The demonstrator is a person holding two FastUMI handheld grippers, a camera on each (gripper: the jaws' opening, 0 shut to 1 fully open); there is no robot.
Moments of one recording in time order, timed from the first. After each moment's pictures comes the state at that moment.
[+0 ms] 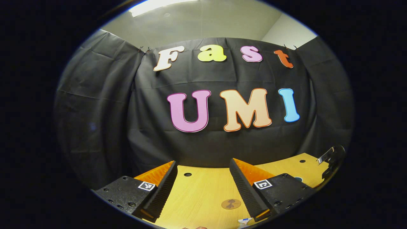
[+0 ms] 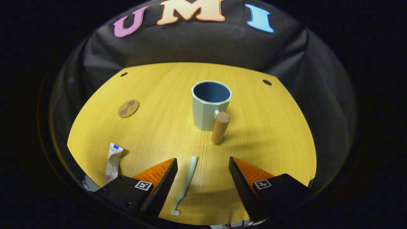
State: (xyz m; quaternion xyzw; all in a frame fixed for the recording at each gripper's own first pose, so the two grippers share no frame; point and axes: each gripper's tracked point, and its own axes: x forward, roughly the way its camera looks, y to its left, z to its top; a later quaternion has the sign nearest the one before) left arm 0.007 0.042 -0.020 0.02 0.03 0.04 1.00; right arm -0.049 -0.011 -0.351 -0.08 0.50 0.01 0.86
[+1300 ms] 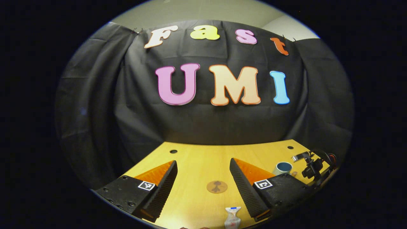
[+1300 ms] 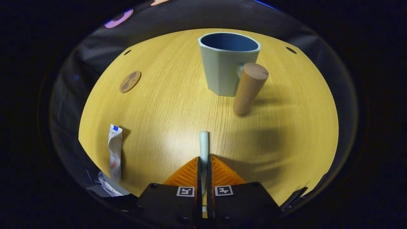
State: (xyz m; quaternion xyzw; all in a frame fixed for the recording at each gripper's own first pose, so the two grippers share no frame) left arm -0.013 -0.013 -0.120 -0.03 0.17 -0.03 0.99; right arm -0.071 0.002 -0.394 -0.04 0.62 0.06 0.79
